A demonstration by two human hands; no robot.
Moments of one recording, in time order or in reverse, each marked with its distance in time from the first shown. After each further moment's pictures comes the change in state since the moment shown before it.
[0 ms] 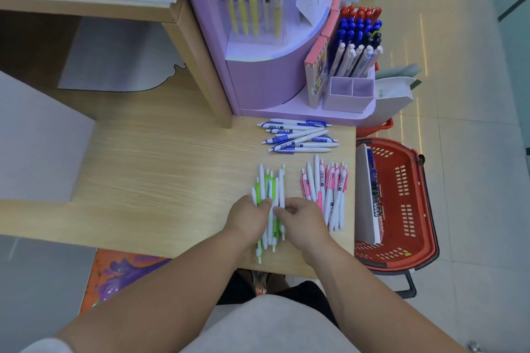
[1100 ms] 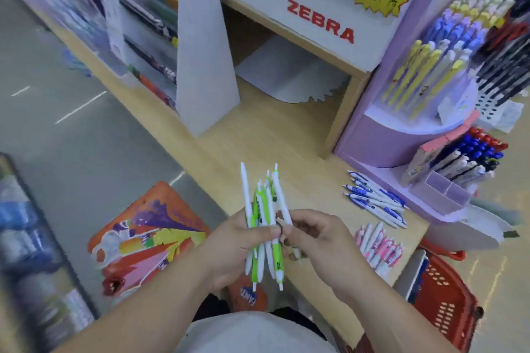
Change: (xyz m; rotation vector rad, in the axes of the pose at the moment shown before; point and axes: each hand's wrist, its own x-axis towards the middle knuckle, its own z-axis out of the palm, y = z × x) left_hand -0.175 -0.036 -0.085 -1.008 -0.056 0.271; right_hand -0.106 -0.102 -0.004 -0.151 -0.685 -0.444
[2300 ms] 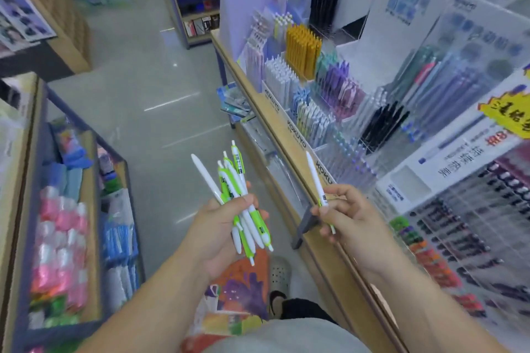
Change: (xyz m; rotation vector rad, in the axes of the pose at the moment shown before) left_hand -0.043 0.311 -0.607 -0.564 0.529 0.356; right_hand 0.414 -0.214 0.520 -0.002 -0.165 0.015
